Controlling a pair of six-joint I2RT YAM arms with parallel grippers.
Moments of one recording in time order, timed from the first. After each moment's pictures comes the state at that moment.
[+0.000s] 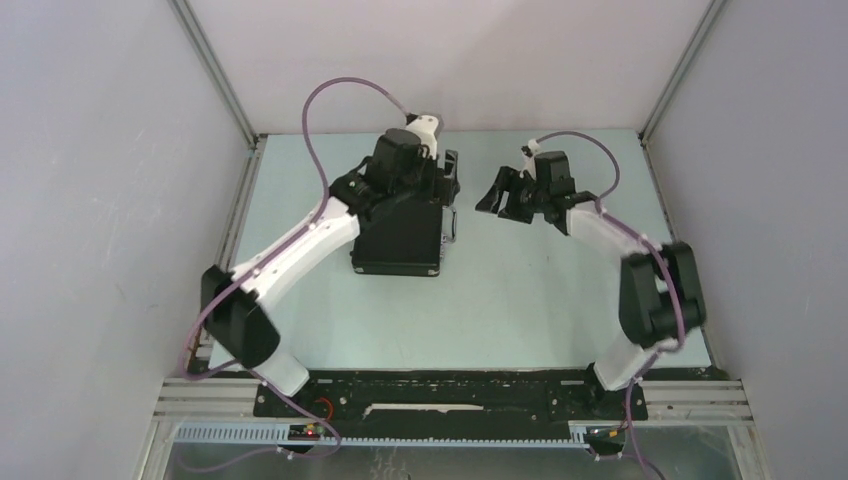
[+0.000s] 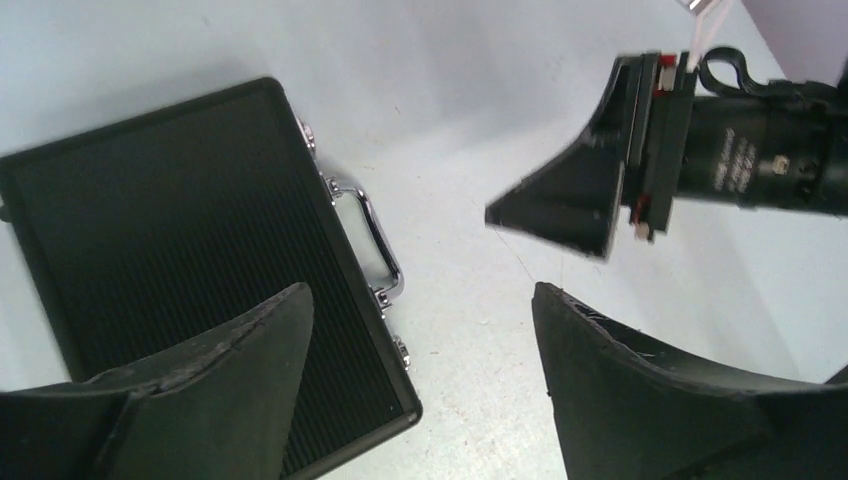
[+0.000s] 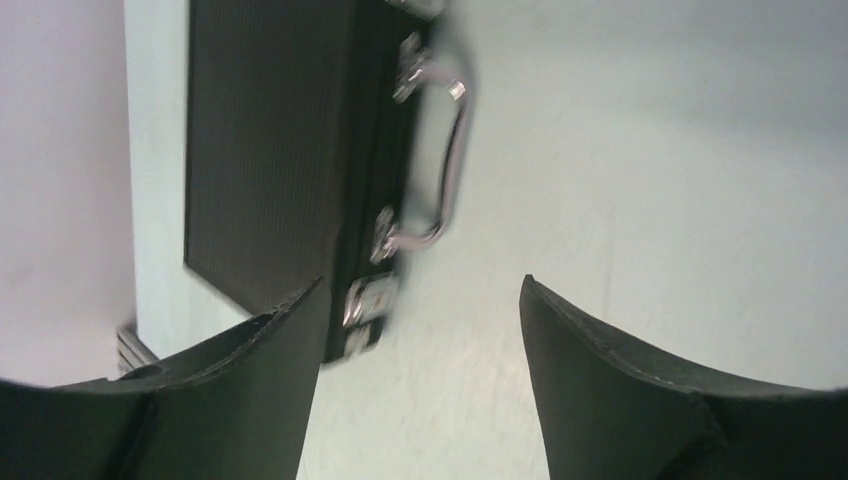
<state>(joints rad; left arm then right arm) -0.63 1.65 1.55 -0.43 -0.01 -0.29 0.24 1.78 1.20 -0.11 -0.45 0.56</state>
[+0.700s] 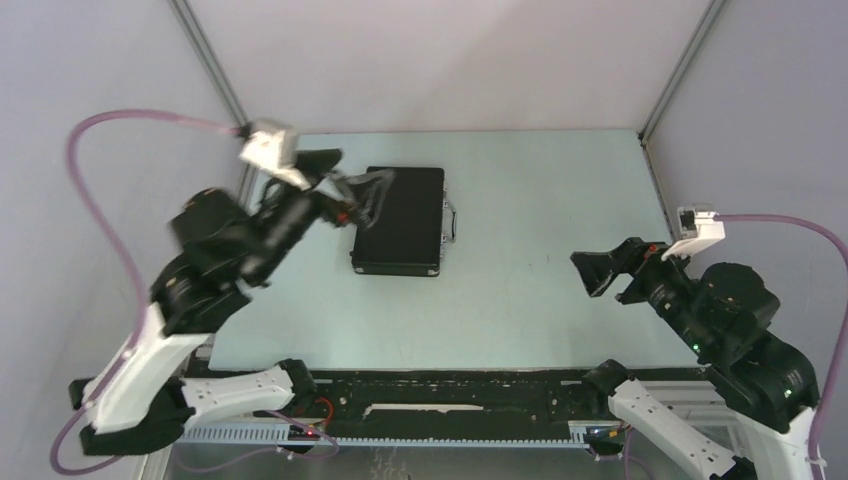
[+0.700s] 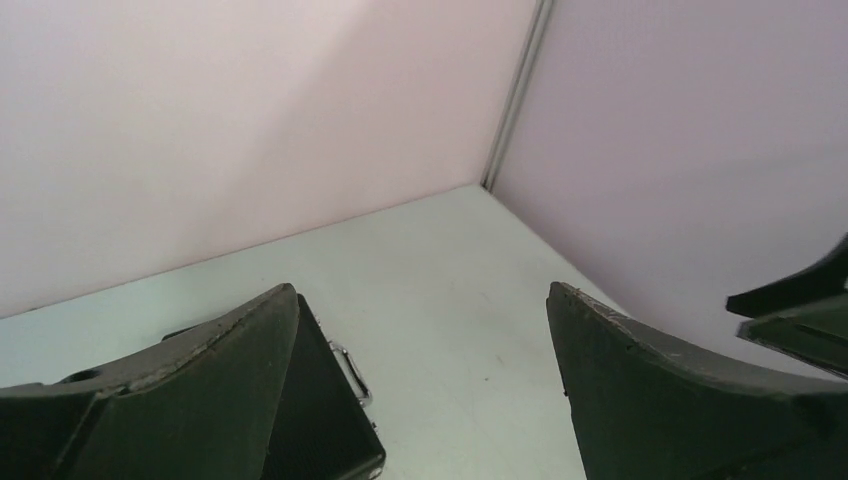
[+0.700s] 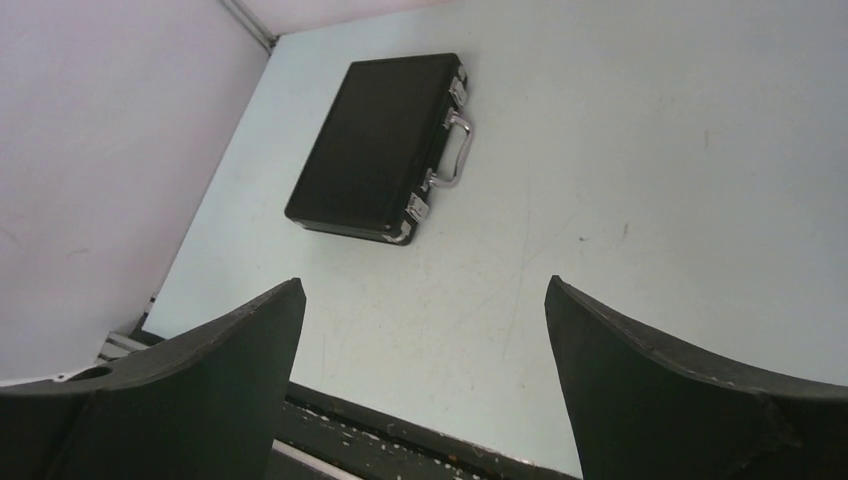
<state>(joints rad) -0.96 1.00 1.58 -0.44 -0.36 -0.13 0.54 0.56 1.28 -0.94 0.14 0.47</state>
